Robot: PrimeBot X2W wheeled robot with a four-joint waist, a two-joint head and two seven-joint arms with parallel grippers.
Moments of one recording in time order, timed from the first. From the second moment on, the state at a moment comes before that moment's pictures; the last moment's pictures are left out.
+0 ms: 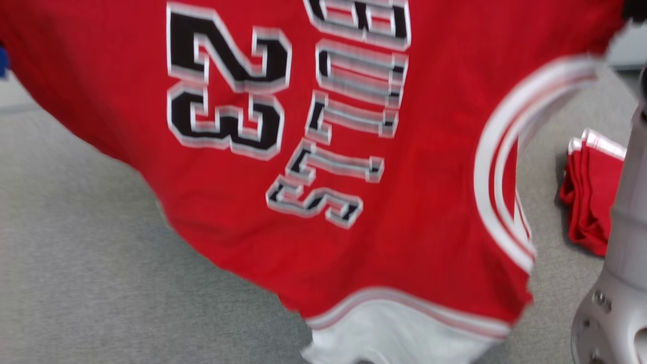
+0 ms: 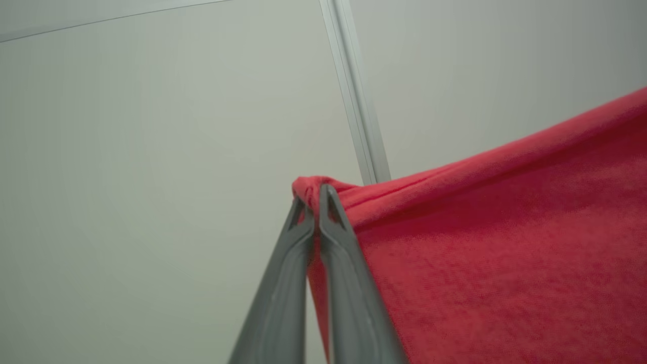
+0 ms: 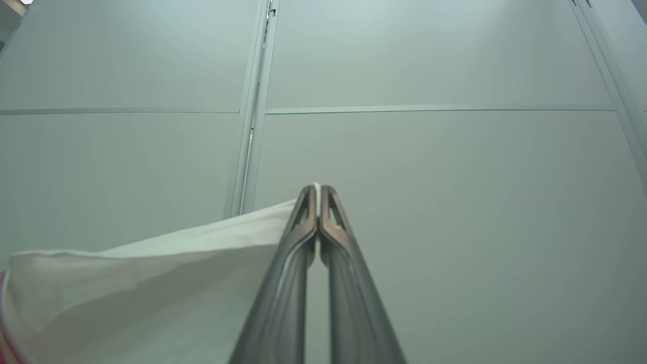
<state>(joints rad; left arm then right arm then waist) -0.86 0.52 -0.11 0.18 -0.34 -0.13 -0.07 -0.97 -0.06 -0.13 0.03 0.12 0.13 -0.14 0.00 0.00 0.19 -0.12</state>
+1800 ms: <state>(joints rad) -0.02 0.08 0.12 0.68 -0.25 -0.13 -0.26 0.14 -0.04 -0.15 0.25 0.39 0.13 -0.26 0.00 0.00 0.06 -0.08</state>
